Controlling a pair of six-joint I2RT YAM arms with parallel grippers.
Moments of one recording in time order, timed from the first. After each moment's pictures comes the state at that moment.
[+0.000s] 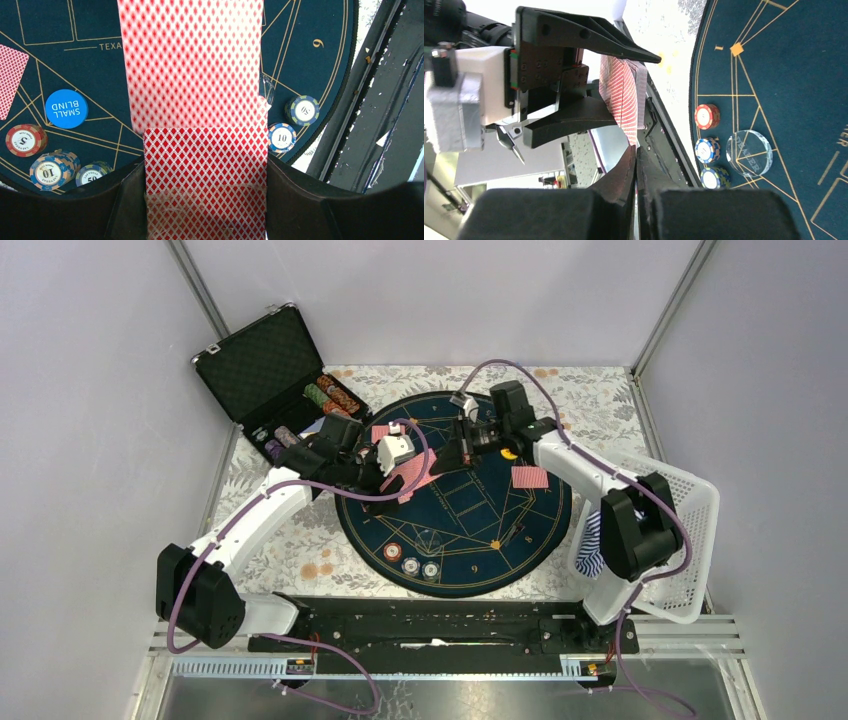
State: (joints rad) left arm -0.46 1.32 1.10 -0.71 0.57 0.49; right arm 0.48 1.74 1.30 -0.27 -1.03 0.62
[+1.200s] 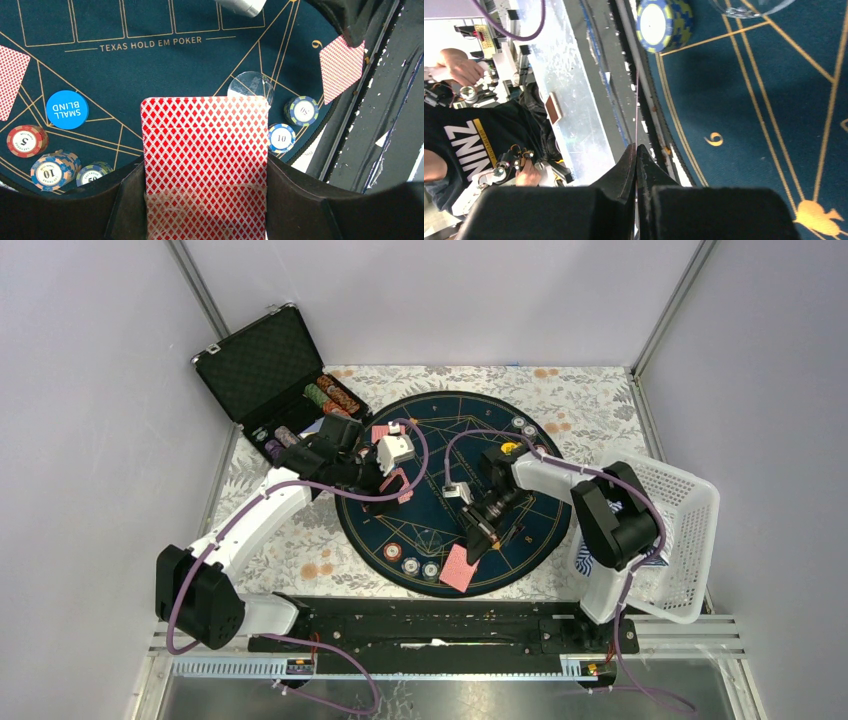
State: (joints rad) left arm -0.45 1.31 1.10 -0.71 0.57 0.49; right arm 0.54 1.81 1.12 -1.02 -0.98 -0.44
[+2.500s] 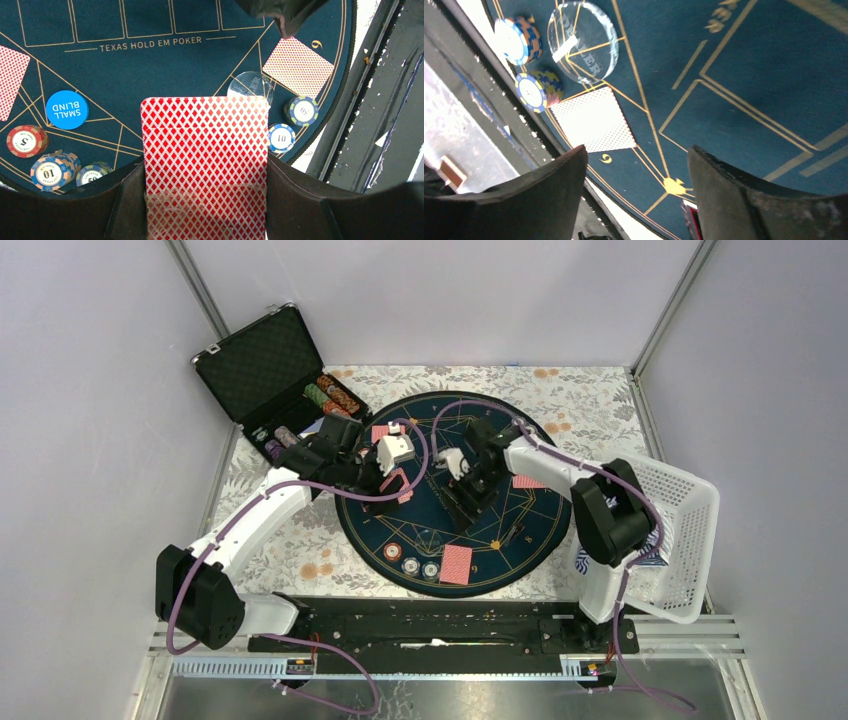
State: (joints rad) left arm -0.45 1.31 1.10 -0.71 0.57 0.49; right arm 0.58 1.88 1.31 -0.88 -0.54 -0.28
